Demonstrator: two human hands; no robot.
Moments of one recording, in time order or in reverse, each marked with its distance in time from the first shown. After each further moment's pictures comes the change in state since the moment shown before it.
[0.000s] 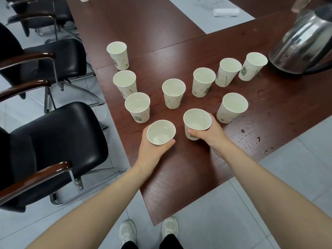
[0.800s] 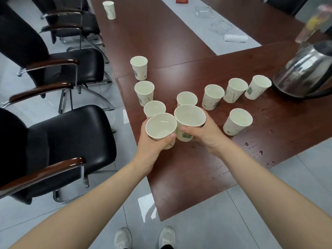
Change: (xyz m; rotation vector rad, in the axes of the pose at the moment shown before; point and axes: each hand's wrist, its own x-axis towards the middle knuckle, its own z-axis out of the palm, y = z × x) left_hand -0.028 0.064 -0.035 -0.198 -0.016 0.131; right_hand -0.030 -0.083 0.046 0.107 -0.256 -0.077
